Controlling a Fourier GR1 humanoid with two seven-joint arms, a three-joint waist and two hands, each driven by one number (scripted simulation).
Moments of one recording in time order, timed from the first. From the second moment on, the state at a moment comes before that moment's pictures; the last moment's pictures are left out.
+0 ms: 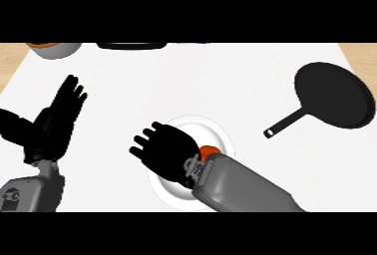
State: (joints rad) left arm -0.19 0.19 0.09 -1.58 0.13 0.07 0.25; right arm -0.76 -0.01 0.73 -1.41 1.00 0.75 0.09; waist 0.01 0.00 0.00
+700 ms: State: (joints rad) left arm -0.18 0.17 0.10 -1.58 0.12 0.06 0.24; right arm -0.77 0.00 0.80 -1.19 1.00 0.58 0.03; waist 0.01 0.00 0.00
